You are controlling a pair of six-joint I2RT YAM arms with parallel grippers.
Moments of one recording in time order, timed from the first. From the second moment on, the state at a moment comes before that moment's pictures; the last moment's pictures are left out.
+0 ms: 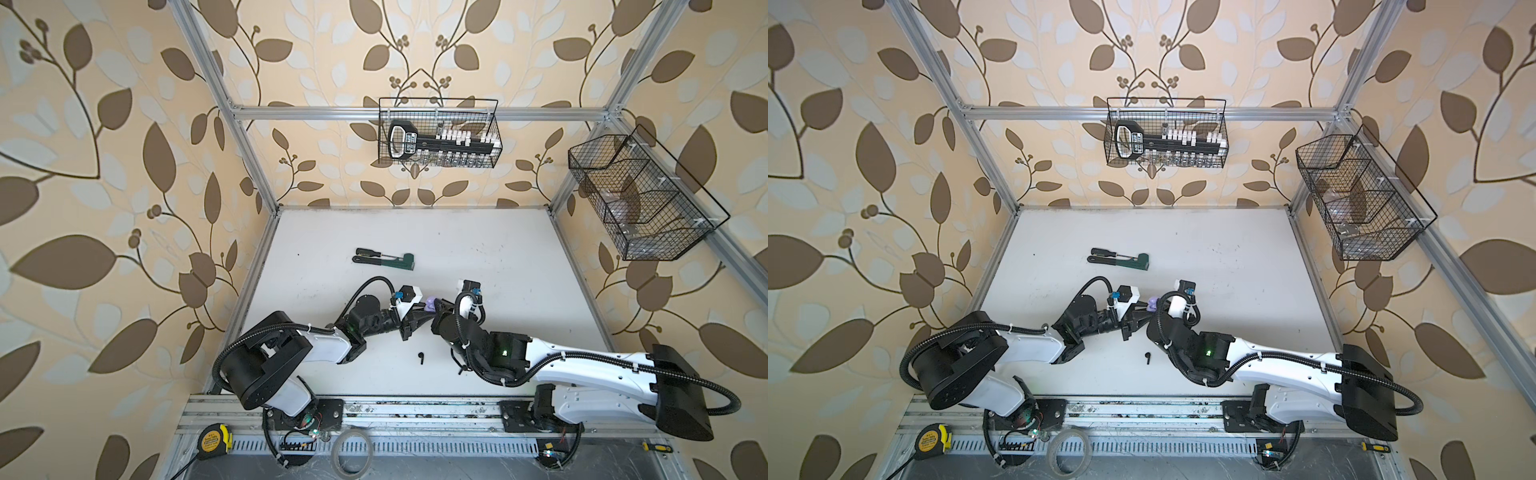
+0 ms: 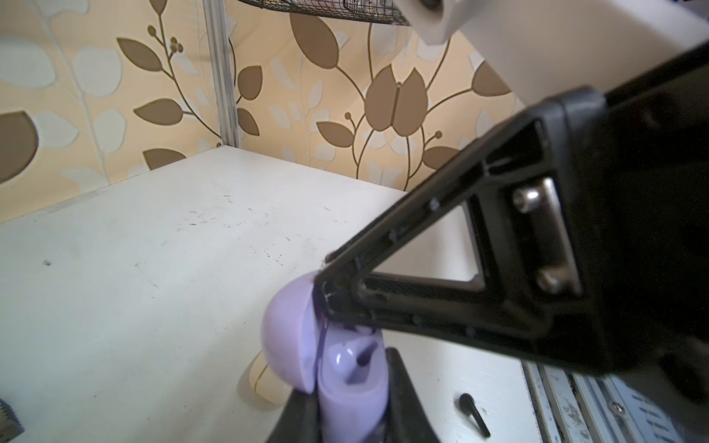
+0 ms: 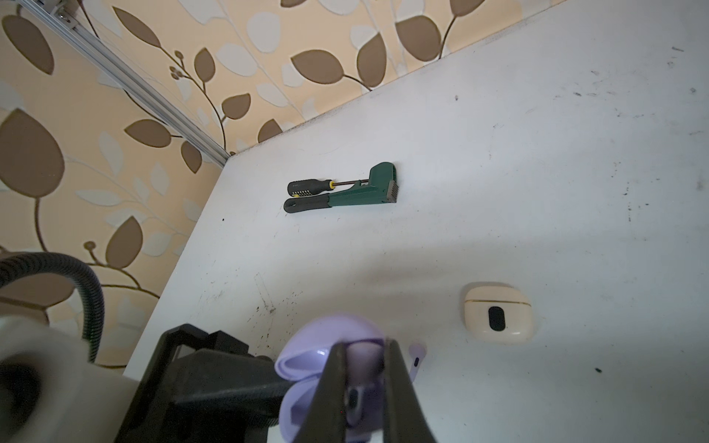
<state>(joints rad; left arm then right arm) -0.75 1.50 0.39 1.04 0.52 -0.08 1.17 1.18 0.71 -0.13 0.82 1.02</state>
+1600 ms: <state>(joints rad) -0.52 0.82 0.20 0.65 0.33 -0.11 0.92 1.14 0.73 -0.47 0.41 0.82</state>
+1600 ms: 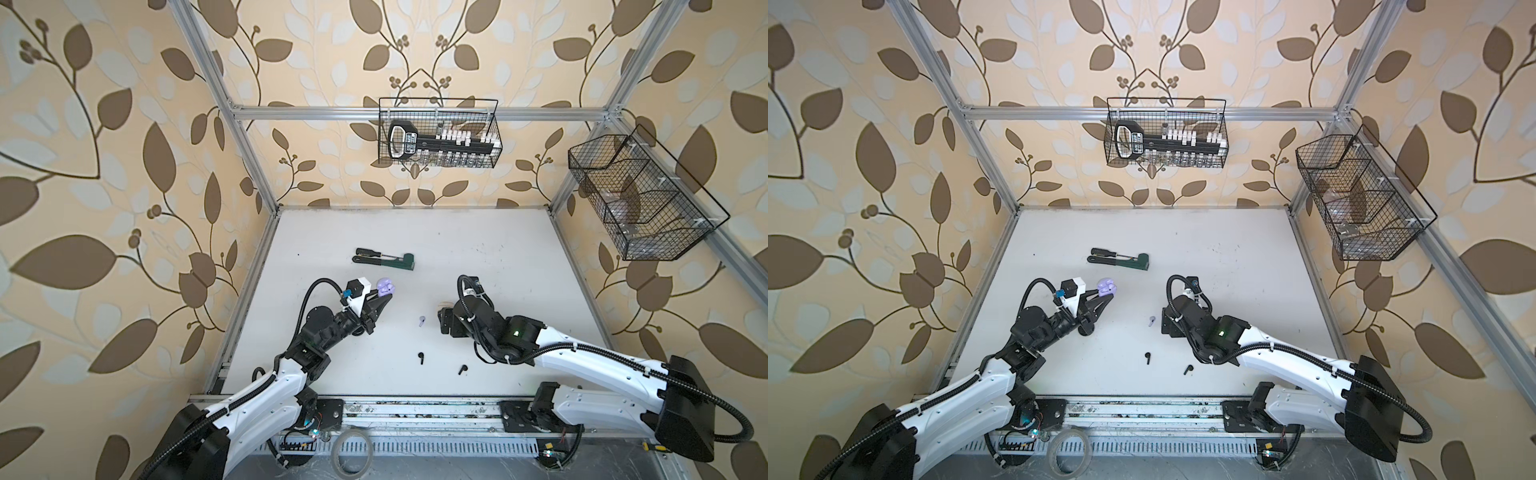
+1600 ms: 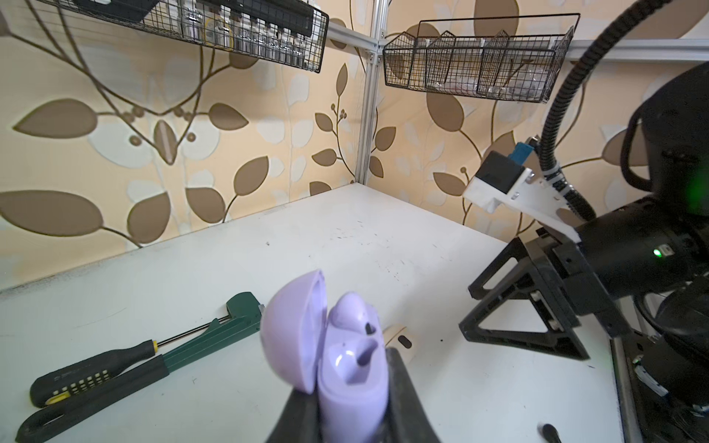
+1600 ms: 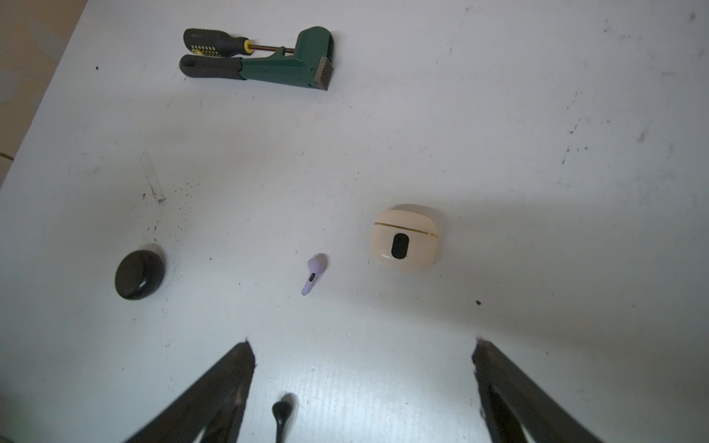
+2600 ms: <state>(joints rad) -0.34 0.78 0.18 0.59 0.31 -0.22 0.94 1.67 1.04 -0.49 0.28 0.76</state>
